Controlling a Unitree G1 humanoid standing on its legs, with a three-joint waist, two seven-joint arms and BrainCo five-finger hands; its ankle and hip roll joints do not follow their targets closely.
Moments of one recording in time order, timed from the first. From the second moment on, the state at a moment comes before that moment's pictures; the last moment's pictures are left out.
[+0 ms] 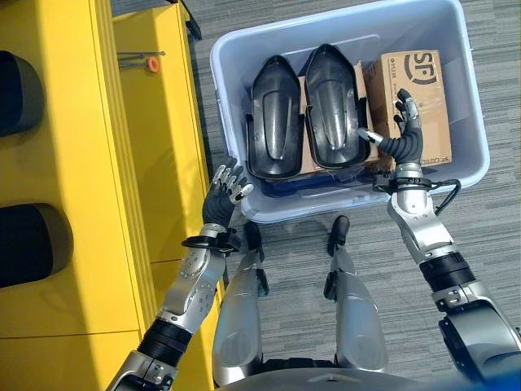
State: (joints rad) left arm -0.11 0.34 -0.28 0.02 -0.72 -0.23 0.13; right arm -0.54 -0.40 0.20 0.25 0.17 -0.17 -0.44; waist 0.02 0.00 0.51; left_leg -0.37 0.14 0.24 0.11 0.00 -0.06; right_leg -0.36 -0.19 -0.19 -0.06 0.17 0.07
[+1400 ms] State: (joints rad) left arm -0.14 0.34 -0.31 0.02 -0.72 -0.26 0.16; right arm -0.66 -0.41 0.21 0.50 0.13 -0.14 -0.52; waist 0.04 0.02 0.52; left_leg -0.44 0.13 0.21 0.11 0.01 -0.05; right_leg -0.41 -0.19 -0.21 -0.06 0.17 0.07
